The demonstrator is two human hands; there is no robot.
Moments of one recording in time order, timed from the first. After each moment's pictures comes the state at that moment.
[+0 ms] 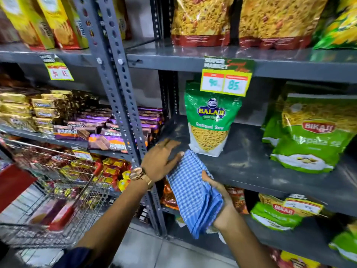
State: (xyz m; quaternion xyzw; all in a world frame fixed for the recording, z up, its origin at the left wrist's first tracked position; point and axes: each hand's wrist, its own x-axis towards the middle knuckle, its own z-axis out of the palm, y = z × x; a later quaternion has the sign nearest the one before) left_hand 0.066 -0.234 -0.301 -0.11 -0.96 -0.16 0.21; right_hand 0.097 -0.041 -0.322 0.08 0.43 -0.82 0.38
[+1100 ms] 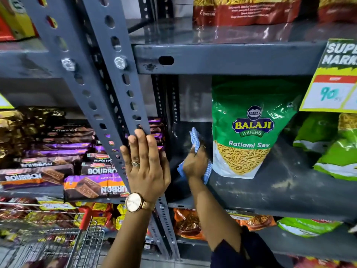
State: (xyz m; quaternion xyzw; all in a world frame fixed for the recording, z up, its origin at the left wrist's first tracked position) left_hand -0.043 -0.353 -0.326 -0.06 -0.81 -0.04 0.58; right_hand -0.136 -0.256 -0.389 0.17 0.81 -0.54 -0.17
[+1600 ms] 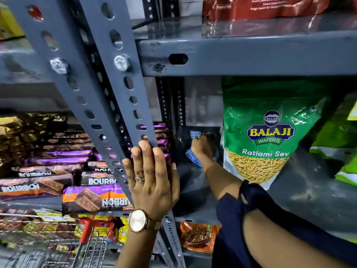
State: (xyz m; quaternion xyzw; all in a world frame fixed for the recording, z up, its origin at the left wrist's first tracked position) left_hand -0.048 -0.354 -0.331 -0.07 -0.80 -0.02 0.60; right_hand -0.245 -0.256 -0.397 0.15 0.91 -0.38 -0.09
